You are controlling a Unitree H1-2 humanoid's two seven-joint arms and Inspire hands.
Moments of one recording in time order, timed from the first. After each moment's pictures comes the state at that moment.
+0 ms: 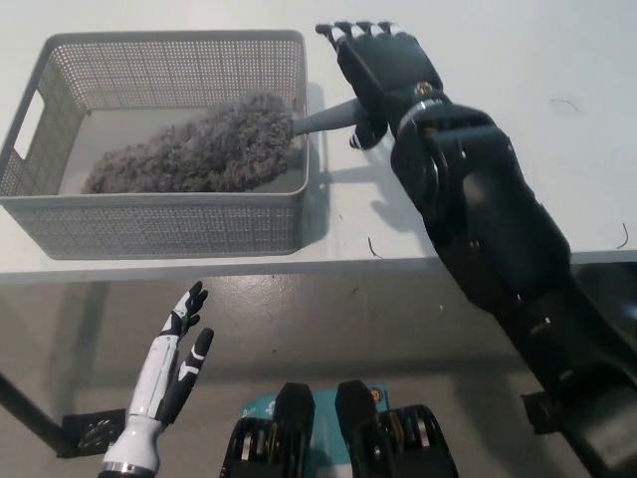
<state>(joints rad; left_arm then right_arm) -0.10 0.11 -0.02 0.25 0.26 -0.38 0.08 -1.03 -0.06 0.38 0.34 -1.12 0.37 0.51</state>
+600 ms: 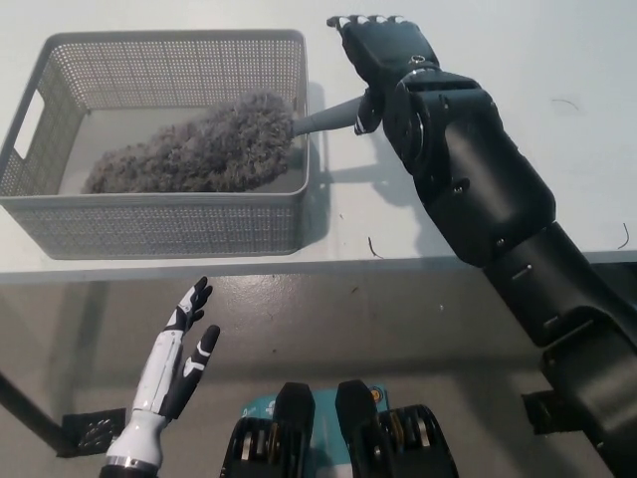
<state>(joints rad) -0.11 0.11 -0.03 0.24 0.27 -0.38 0.08 -1.13 -0.06 0.38 0.61 -1.03 0.37 0.45</state>
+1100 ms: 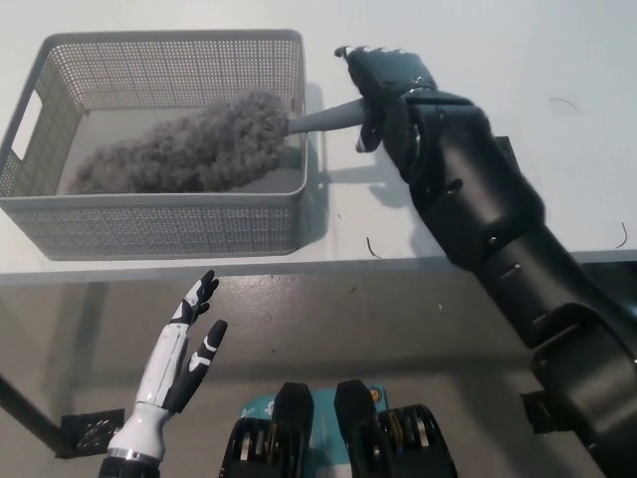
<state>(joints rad) -0.13 0.13 -0.05 0.24 0.27 -0.38 0.07 -1.15 -0.02 0.38 0.78 -0.96 0.36 0.37</state>
